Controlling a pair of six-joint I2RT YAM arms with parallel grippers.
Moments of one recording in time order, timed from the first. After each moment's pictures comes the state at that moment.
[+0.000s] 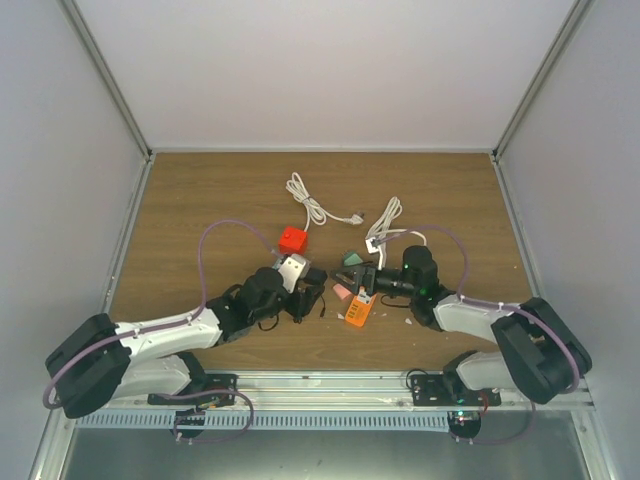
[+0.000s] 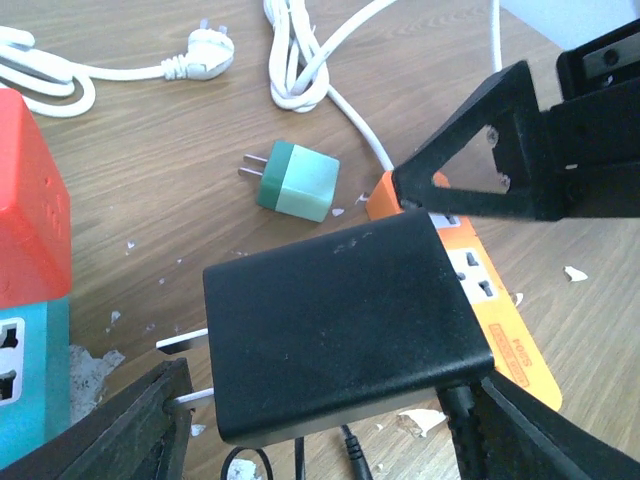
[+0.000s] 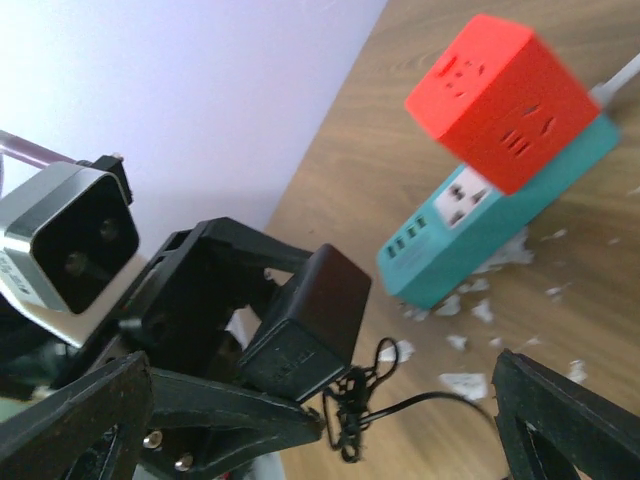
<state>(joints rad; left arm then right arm) -0.88 1.17 0.45 0.23 -0.05 -0.31 0.53 1.31 0.35 0.71 -0.70 0.75</state>
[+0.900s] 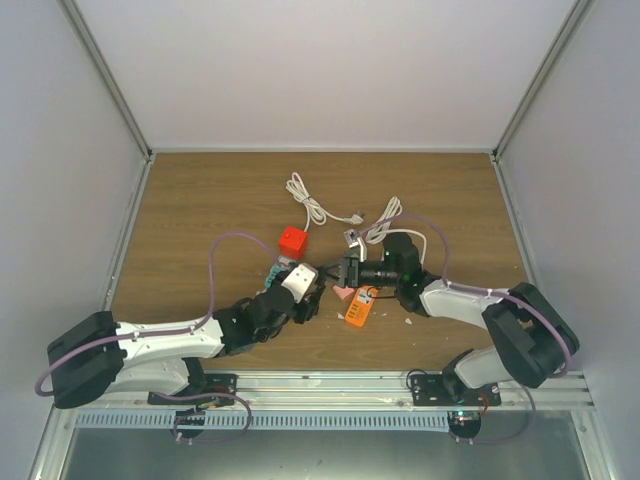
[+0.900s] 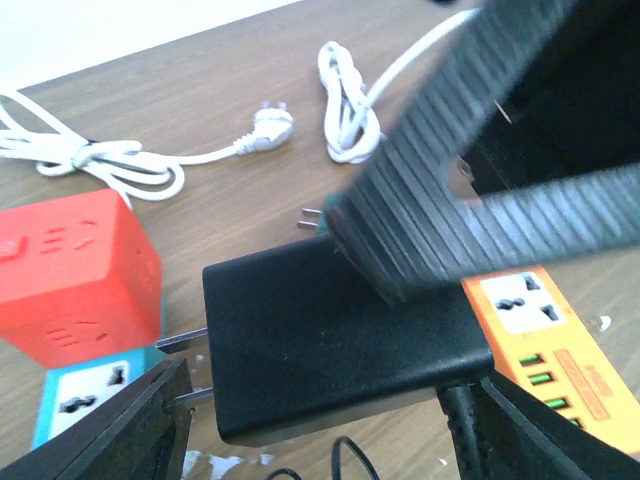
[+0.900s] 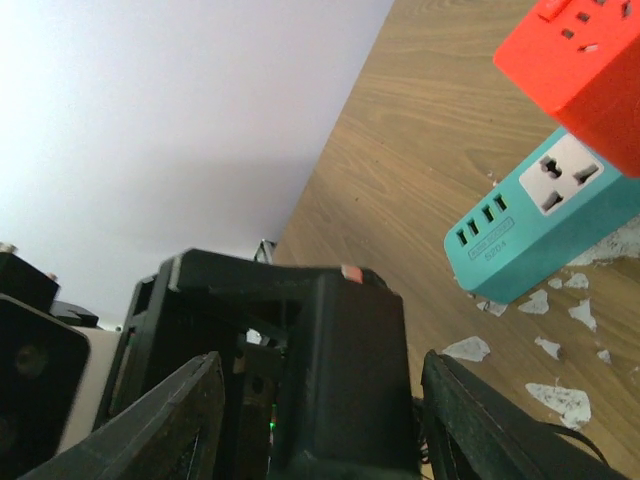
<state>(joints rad) -1.08 1.17 0.43 0.28 -0.43 -0.17 0.61 1.42 0.52 0.61 -0.79 0.84</state>
